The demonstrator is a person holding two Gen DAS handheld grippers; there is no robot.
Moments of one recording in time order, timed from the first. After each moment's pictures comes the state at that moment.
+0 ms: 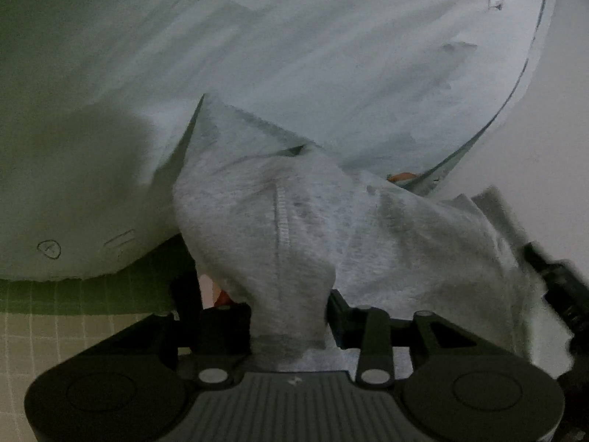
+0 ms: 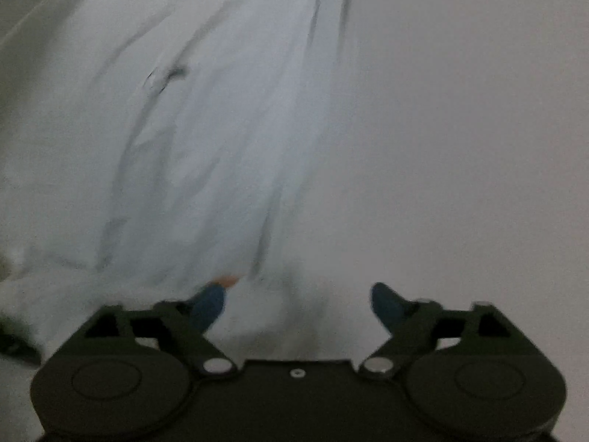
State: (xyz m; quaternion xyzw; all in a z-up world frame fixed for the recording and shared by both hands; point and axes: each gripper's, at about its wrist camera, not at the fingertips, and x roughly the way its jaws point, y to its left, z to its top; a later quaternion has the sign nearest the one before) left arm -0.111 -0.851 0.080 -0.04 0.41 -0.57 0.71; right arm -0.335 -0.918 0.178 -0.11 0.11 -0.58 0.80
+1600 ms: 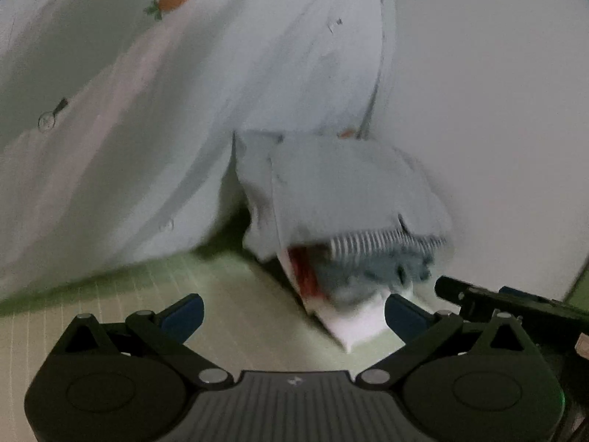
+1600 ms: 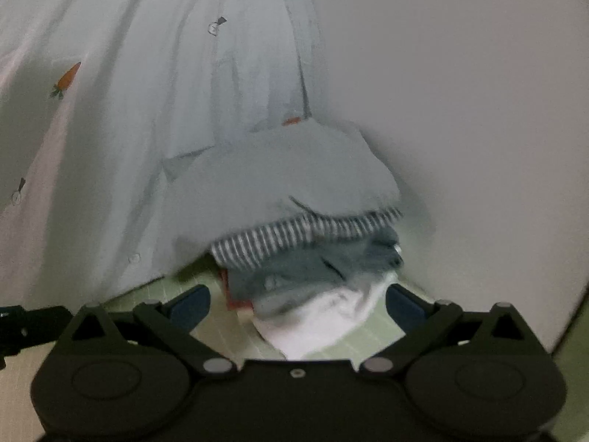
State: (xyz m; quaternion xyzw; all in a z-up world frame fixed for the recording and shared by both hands) left arm -0.227 -0.570 0.086 0.09 0.25 -0.60 0.75; right arm -0.428 -0.685 0.086 0.17 0.15 -0.54 0.81
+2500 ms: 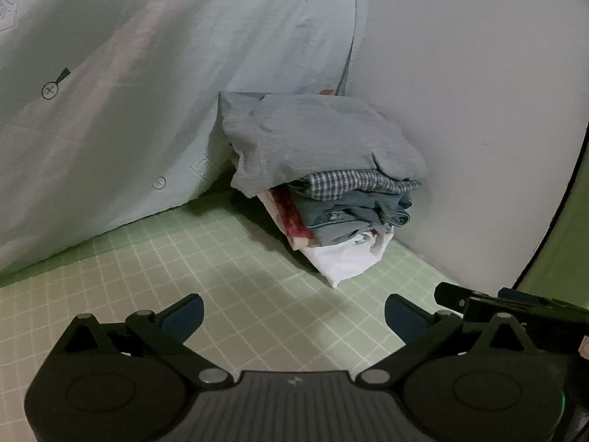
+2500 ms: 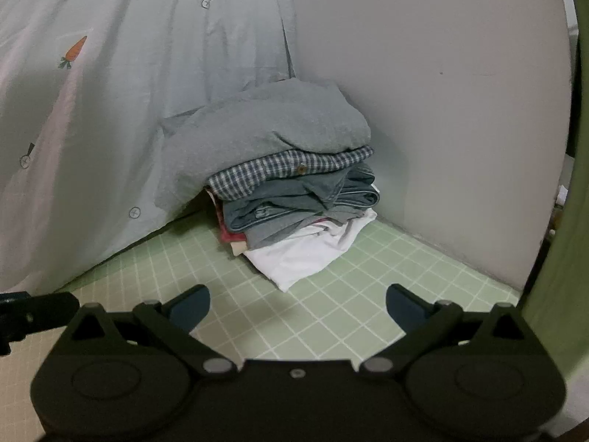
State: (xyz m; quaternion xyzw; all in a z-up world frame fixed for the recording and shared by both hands) left arm -0.245 -0.531 0.069 0.12 0.27 -0.62 0.73; right arm -0.457 -0.630 0.056 0.20 0.18 -0.54 0.80
